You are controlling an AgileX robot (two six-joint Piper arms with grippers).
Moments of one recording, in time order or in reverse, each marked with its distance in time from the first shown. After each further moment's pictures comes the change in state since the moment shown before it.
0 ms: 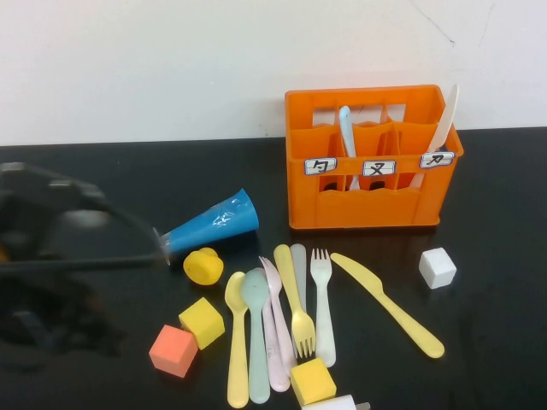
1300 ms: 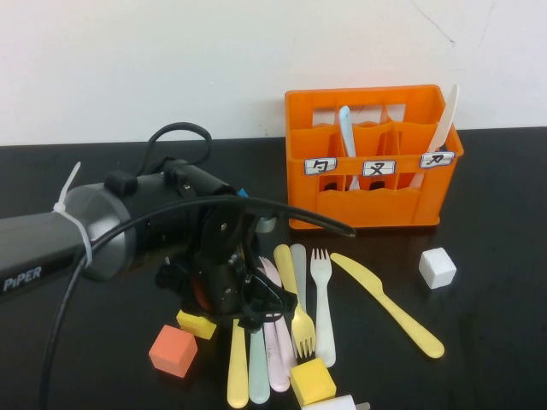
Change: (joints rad) right arm 0.000 0.000 0.000 -0.002 0.000 0.000; left arm -0.370 0.665 -0.274 0.234 -0.198 -0.614
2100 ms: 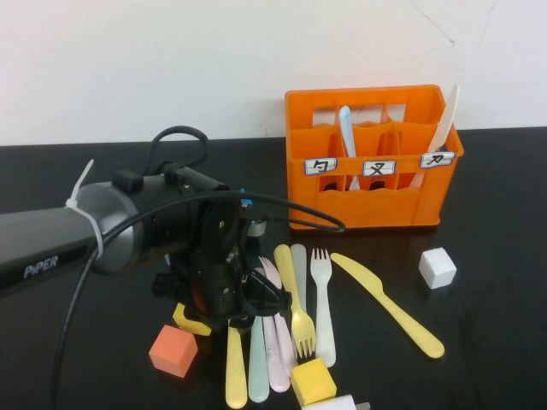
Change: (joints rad) right arm 0.000 0.000 0.000 0.000 0.000 0.000; left arm 0.034 0.053 -0.008 -0.037 0.000 -0.020
